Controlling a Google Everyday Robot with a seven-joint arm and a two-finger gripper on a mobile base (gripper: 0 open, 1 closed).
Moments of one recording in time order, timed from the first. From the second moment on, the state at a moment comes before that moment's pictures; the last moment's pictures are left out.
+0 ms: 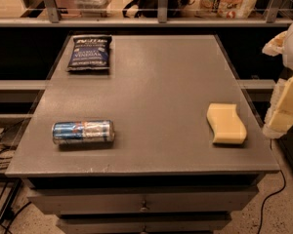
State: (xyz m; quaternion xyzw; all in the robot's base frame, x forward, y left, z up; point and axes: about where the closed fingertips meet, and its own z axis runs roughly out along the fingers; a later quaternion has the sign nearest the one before) arm 0.438 -0.217 0.976 -0.60 0.78 -0.03 0.16
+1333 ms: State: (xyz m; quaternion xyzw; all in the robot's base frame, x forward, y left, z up) arm 0.458 -0.172 0.969 -0.67 0.69 0.08 0.28
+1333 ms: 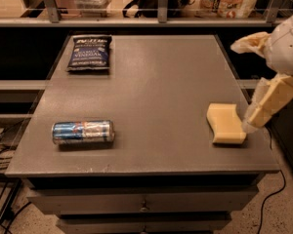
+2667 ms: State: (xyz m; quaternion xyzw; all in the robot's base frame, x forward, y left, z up) arm 0.460 -0.050 0.952 -0.73 0.56 0.20 0.33
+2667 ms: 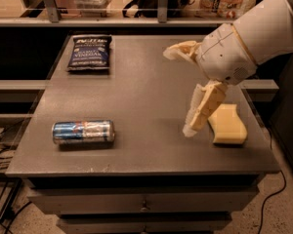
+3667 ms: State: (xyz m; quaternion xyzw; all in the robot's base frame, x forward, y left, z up) arm 0.470 0.053 0.887 -0.76 0.53 0.26 0.29
